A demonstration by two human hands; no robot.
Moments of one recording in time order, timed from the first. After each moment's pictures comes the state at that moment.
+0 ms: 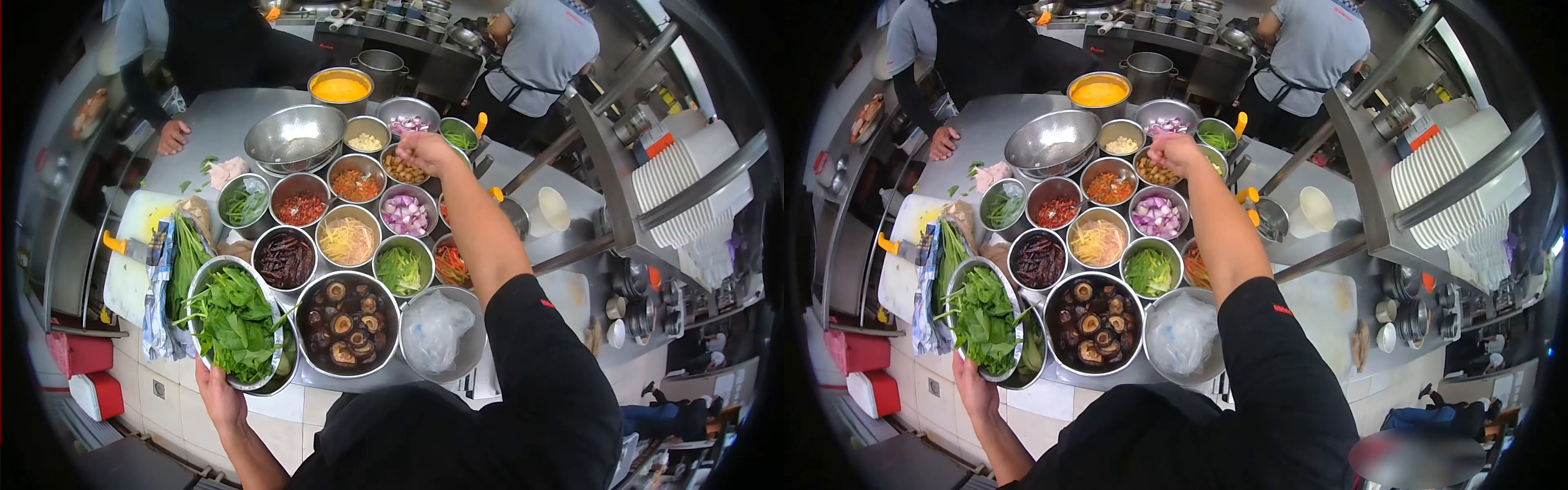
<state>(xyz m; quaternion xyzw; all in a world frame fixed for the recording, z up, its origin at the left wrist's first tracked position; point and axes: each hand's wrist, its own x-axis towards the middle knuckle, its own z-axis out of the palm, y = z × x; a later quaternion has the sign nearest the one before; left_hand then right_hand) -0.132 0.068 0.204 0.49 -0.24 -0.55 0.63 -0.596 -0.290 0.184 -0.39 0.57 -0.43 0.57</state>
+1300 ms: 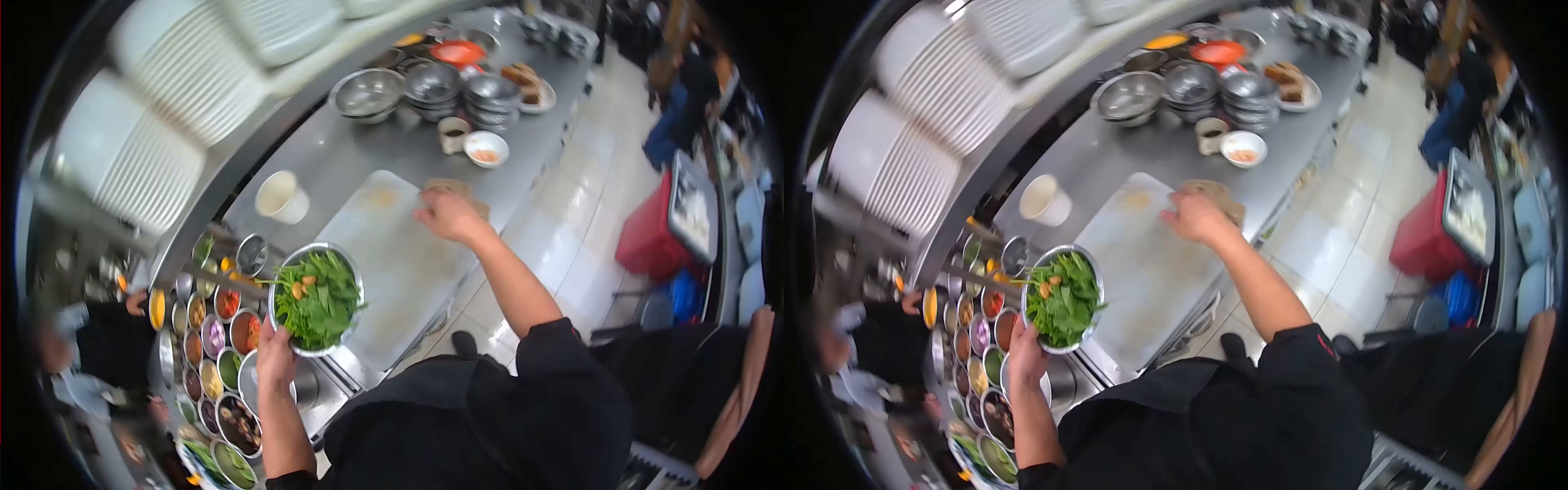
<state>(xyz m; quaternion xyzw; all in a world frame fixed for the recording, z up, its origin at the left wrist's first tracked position) -0.625 0.120 0.280 0.36 -0.54 -0.75 0.15 -0.964 0.344 0.212 -0.39 0.88 -0.27 0.07</state>
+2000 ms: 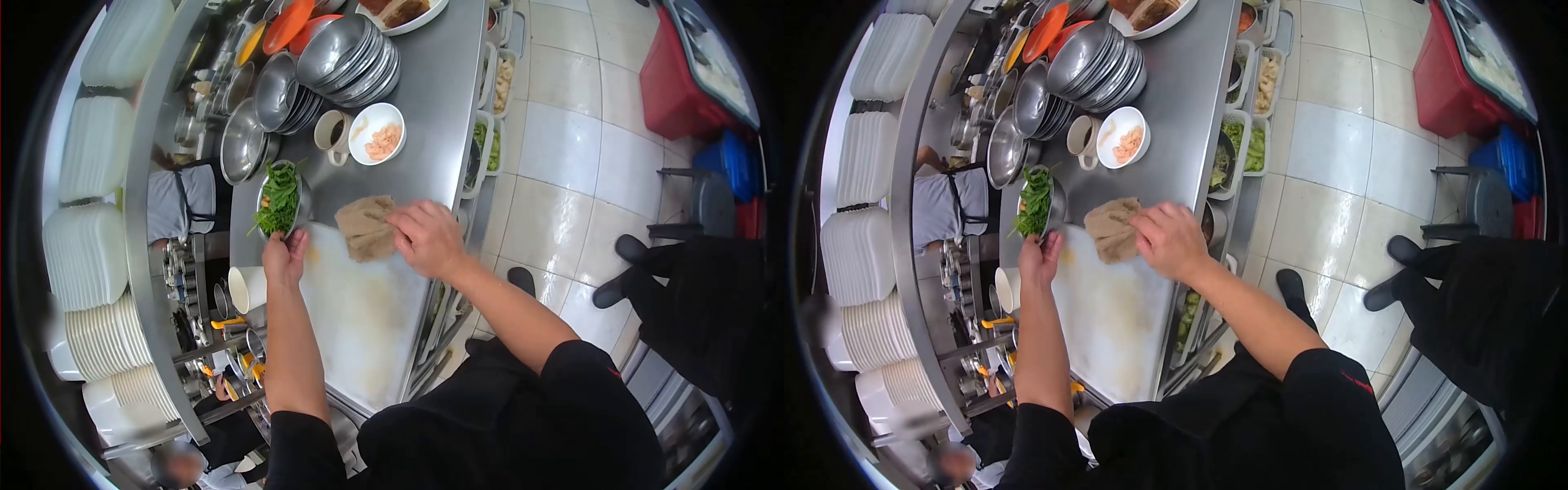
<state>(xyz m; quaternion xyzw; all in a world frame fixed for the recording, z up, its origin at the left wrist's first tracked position) -1.026 0.135 0.192 0.49 -0.54 -0.68 0.09 -1.018 0.448 0.142 -0.19 0.84 -0.50 -0.11</state>
